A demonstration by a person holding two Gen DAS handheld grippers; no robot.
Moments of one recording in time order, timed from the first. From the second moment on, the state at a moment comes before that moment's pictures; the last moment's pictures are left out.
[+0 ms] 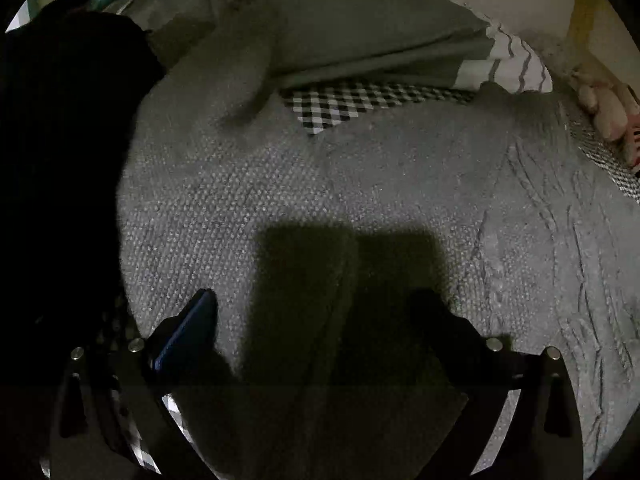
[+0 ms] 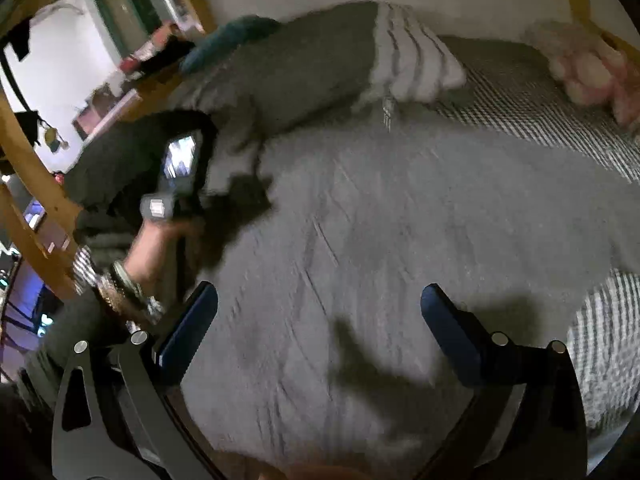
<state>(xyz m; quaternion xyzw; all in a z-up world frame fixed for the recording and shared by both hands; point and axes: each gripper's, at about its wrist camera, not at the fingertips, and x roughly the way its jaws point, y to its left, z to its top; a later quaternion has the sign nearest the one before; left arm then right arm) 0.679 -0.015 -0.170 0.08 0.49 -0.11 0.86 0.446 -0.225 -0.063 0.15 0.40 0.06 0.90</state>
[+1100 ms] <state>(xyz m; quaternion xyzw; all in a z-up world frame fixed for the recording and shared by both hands) 0.719 0.030 -0.151 0.06 0.43 -0.13 0.89 0.932 0.013 -0.083 -0.09 0.44 0.14 0.88</state>
